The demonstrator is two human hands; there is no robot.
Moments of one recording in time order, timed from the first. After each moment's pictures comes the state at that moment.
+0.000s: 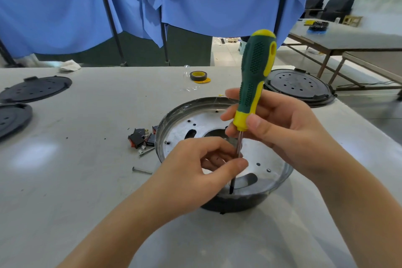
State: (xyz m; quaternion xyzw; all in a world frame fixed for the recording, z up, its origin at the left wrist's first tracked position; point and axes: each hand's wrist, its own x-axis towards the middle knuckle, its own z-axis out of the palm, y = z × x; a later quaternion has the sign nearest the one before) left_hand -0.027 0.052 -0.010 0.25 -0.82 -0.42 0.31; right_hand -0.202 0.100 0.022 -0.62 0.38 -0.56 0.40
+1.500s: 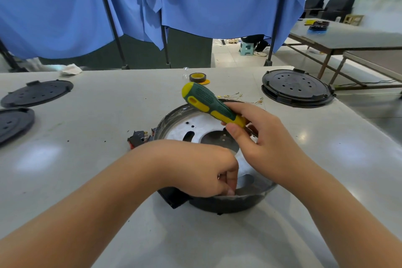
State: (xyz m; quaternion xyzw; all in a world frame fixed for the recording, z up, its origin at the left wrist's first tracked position) left_hand -0.054 0.029 0.025 0.21 -0.93 -0.25 -0.16; right_hand -0.198 0.079 -0.011 -0.69 0.56 -0.45 0.08
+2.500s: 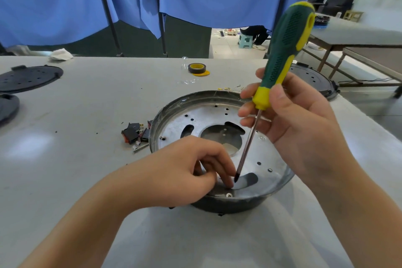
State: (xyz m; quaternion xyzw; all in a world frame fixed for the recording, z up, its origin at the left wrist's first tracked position) left_hand -0.015 0.031 -0.001 0.24 -0.86 -0.43 0.09; right_hand -0.196 0.093 0.014 -0.50 0.34 -0.69 0.40
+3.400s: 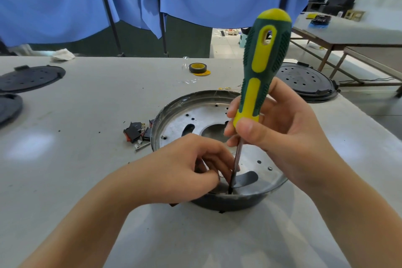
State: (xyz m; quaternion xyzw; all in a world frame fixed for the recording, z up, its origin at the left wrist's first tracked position) left_hand -0.016 0.036 0.005 0.24 -0.86 -0.44 0.10; right_hand -0.184 0.098 0.012 -0.58 0.35 -0.62 0.40
